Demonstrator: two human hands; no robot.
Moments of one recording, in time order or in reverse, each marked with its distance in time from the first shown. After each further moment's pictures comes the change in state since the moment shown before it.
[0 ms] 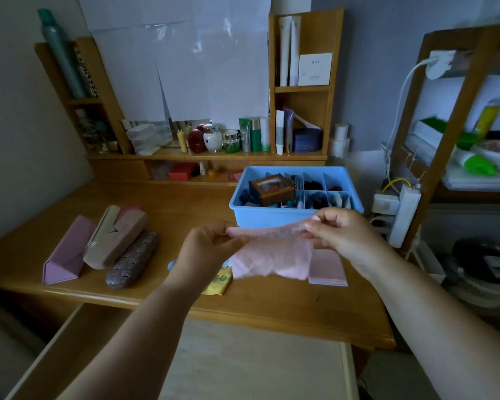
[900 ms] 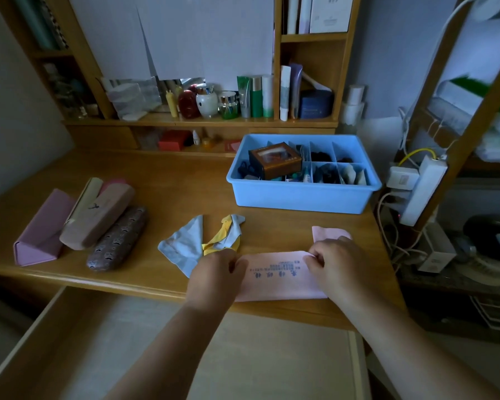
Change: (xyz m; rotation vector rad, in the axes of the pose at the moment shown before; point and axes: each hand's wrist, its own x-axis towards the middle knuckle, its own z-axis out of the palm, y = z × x) left_hand -0.003 -0.098 0.044 0.623 0.023 -0.105; right_hand -0.013 0.085 0.051 -0.951 0.196 -0.061
